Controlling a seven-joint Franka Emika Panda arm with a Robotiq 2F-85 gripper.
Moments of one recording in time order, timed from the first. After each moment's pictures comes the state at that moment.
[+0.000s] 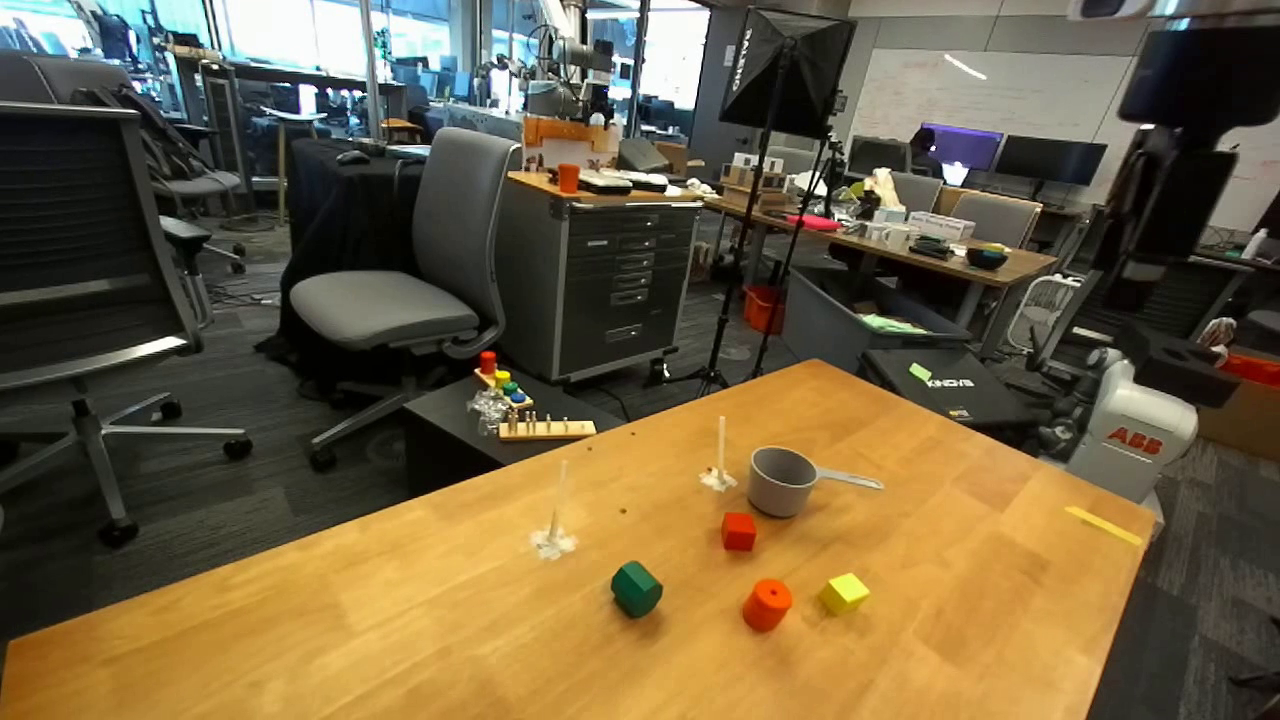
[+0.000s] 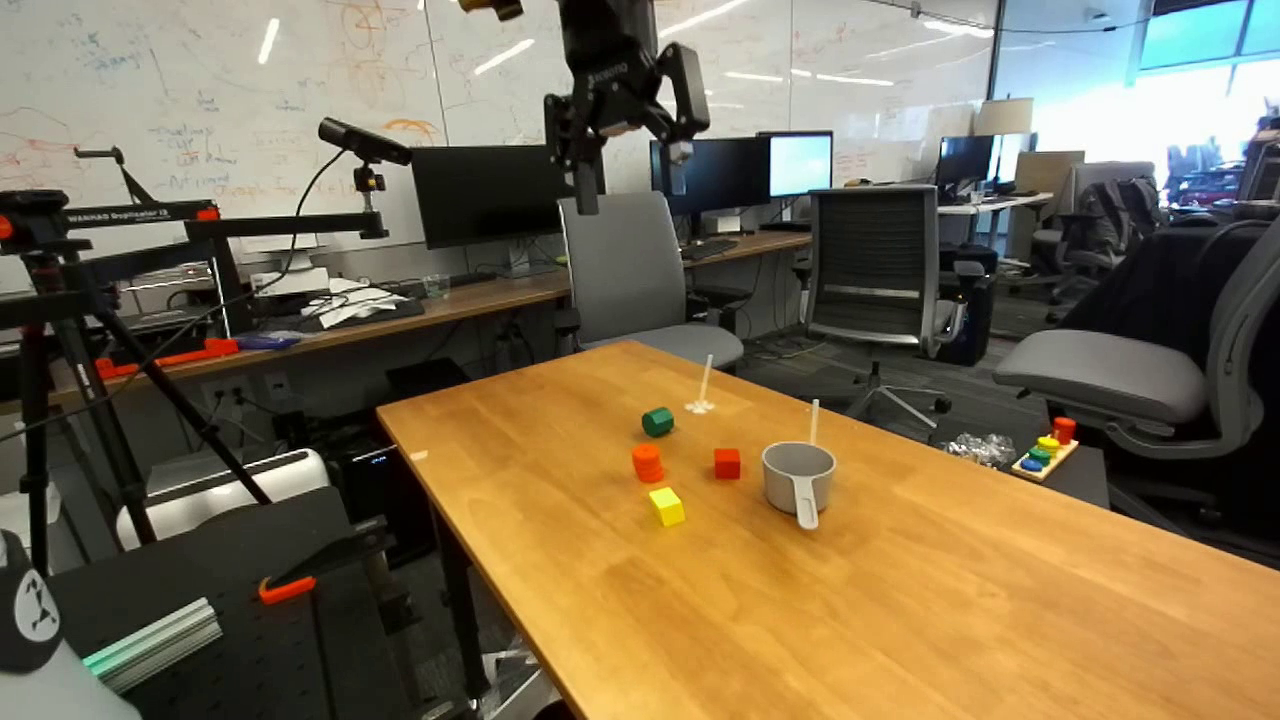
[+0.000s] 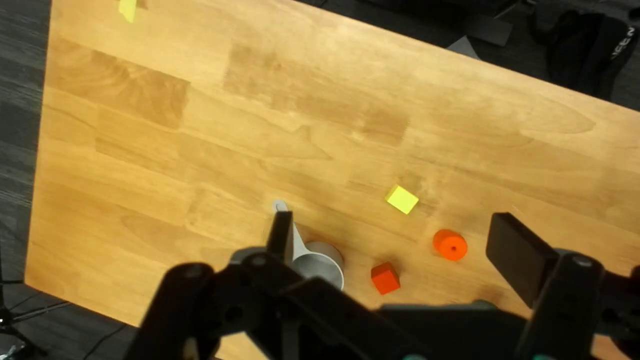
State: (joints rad) arm 0.07 -0.24 0.08 -2.31 -0.18 2.01 -0.13
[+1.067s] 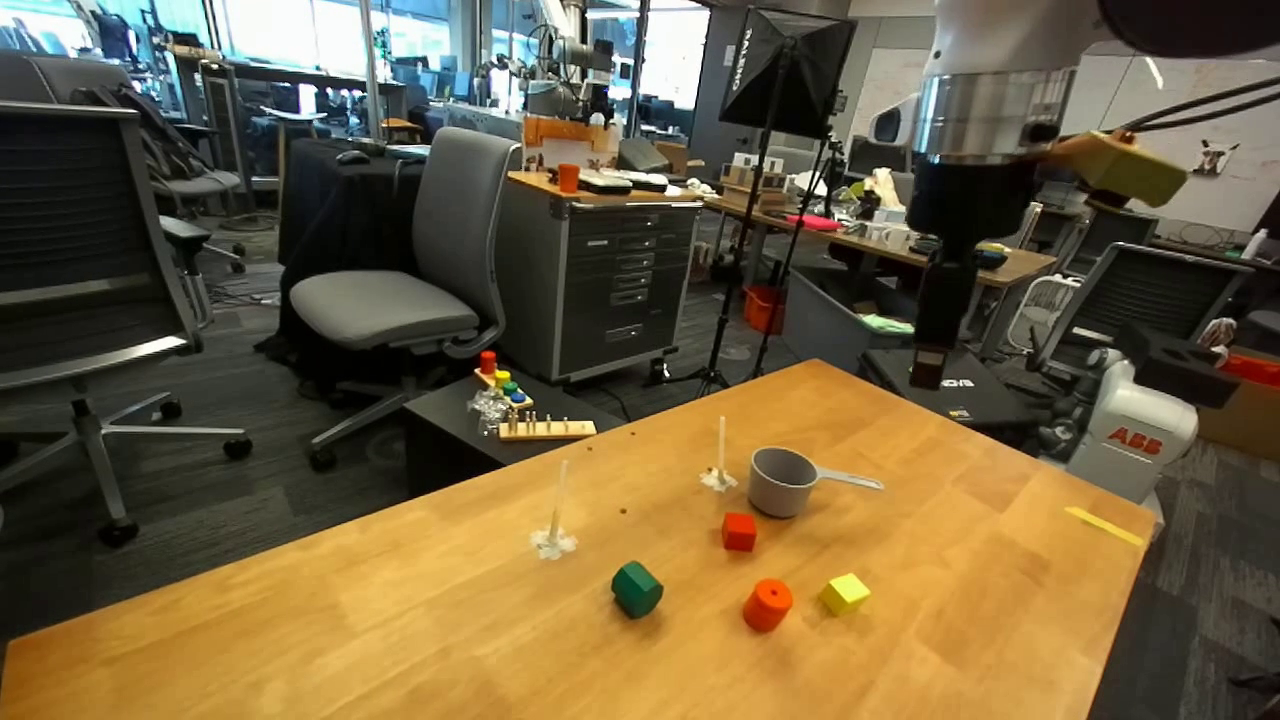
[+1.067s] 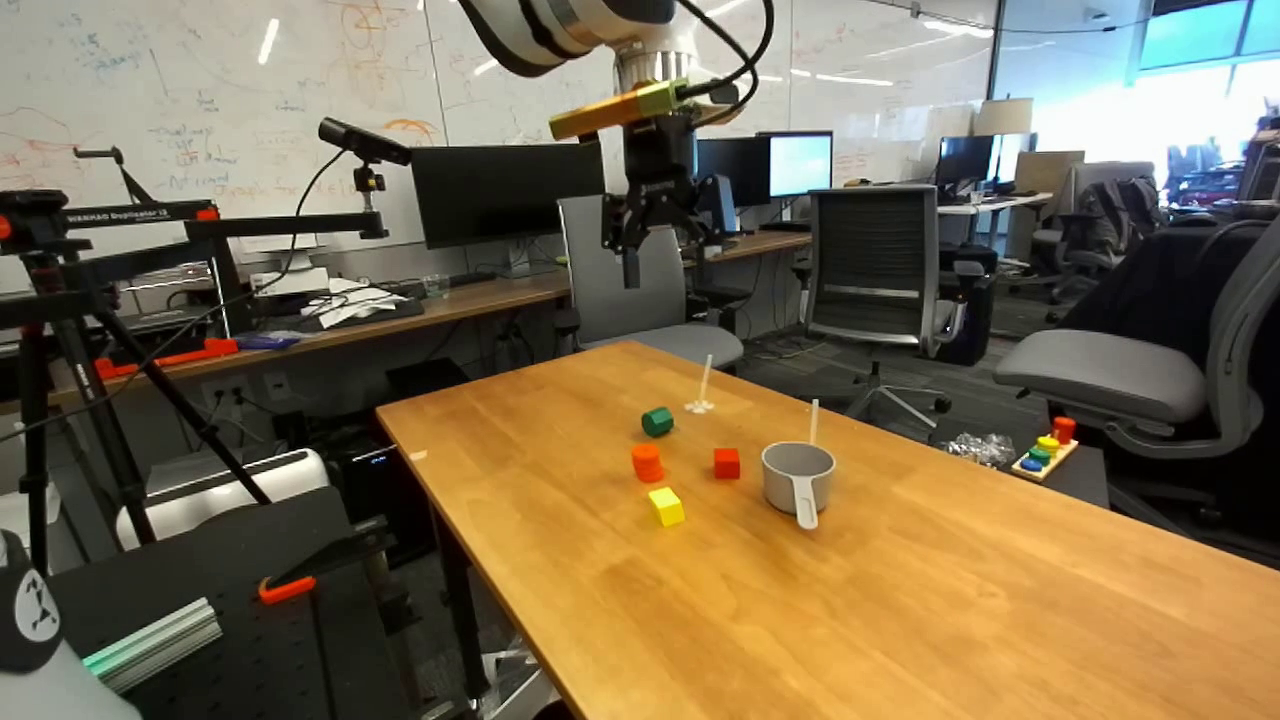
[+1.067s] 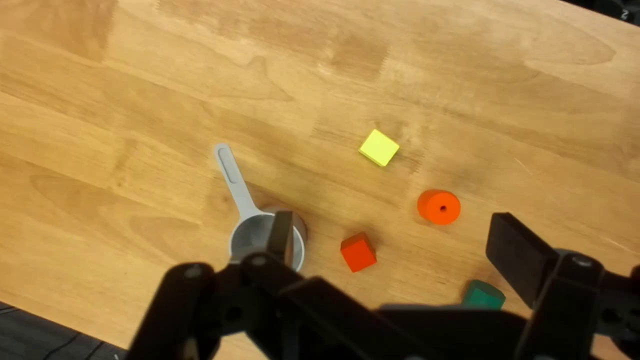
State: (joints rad) arm 0.11 0.16 0.12 -2.07 -0.20 2.10 -0.04
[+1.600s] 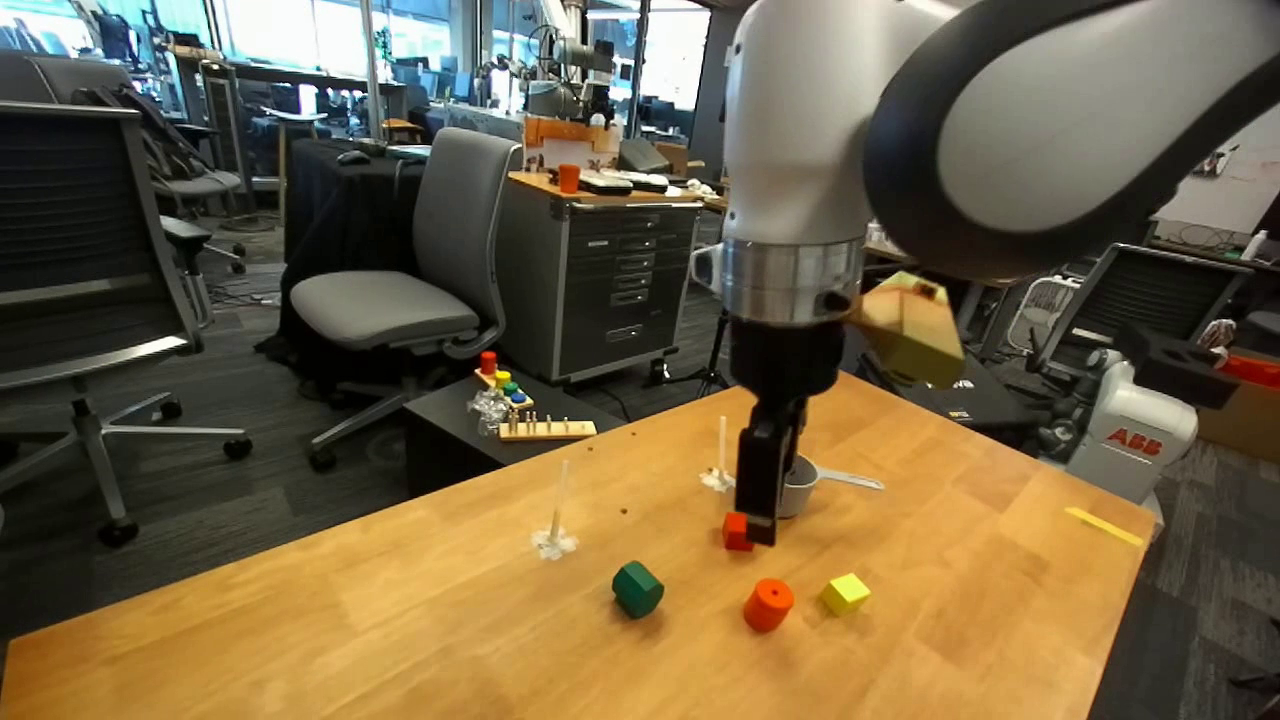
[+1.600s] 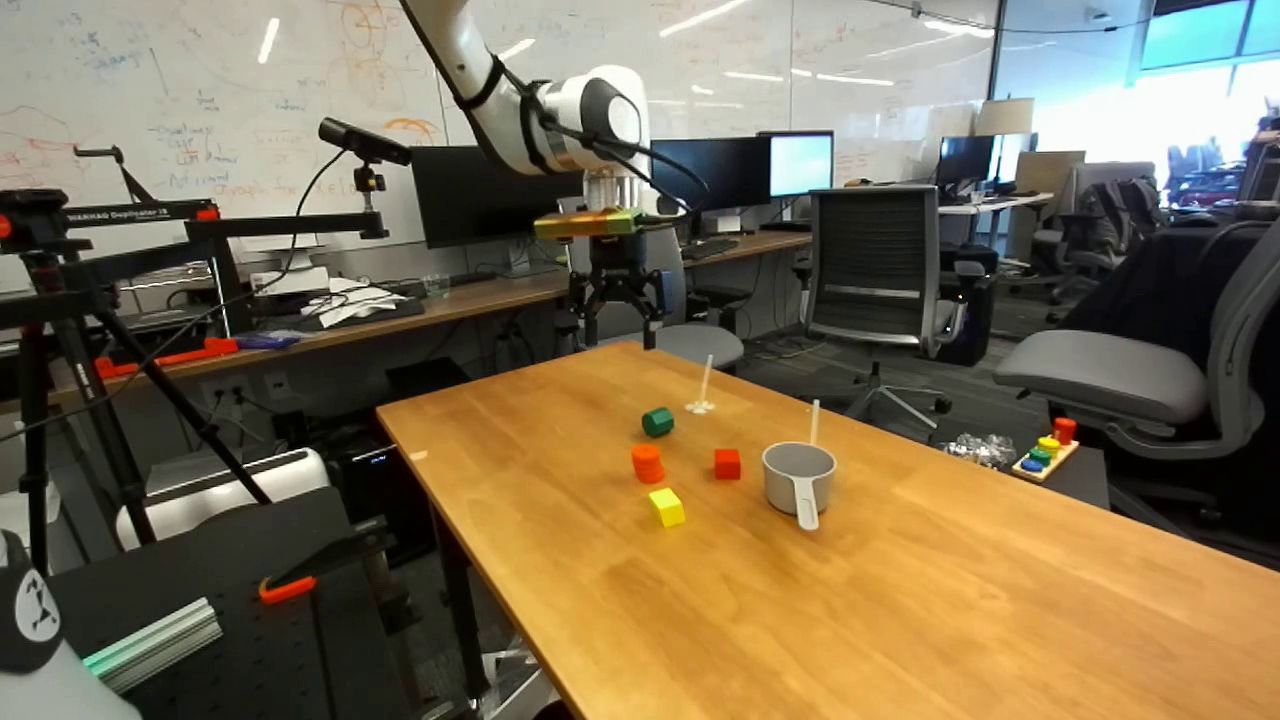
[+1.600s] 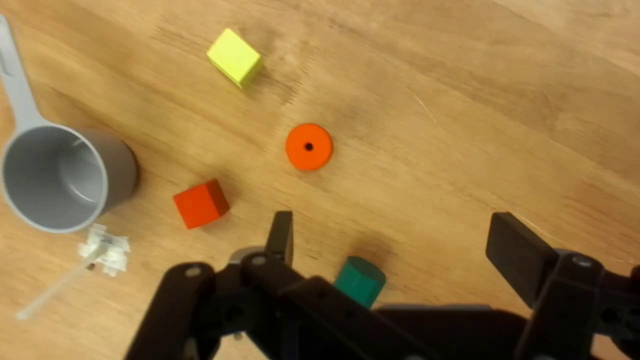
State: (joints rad) arm 0.28 0.53 0.16 -1.82 -0.20 2.17 0.05
